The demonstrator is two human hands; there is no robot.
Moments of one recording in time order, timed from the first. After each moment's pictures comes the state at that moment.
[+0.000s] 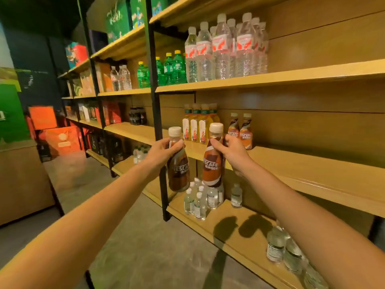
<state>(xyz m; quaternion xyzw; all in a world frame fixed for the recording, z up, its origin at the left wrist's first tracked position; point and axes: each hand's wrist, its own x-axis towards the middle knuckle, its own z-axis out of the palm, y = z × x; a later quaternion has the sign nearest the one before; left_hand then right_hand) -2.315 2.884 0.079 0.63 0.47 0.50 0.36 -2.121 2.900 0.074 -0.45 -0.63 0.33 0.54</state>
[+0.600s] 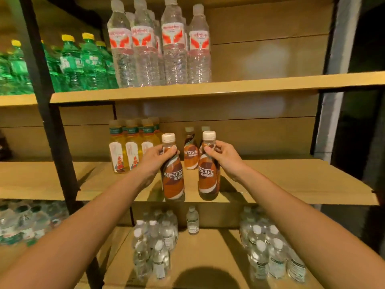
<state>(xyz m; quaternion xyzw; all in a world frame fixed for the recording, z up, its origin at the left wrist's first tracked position) -2.283 3.160 0.088 0.73 0.27 0.37 0.50 -2.114 3.053 0.082 -0.62 -0.49 0.18 0.58</state>
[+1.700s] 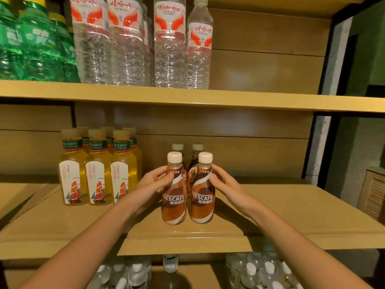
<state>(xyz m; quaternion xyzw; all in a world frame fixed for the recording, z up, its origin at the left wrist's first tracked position) -2.215 3.252 0.059 0.75 0.15 0.26 0.59 -2.051 3.104 0.055 -0.64 -0.51 0.22 0.53</state>
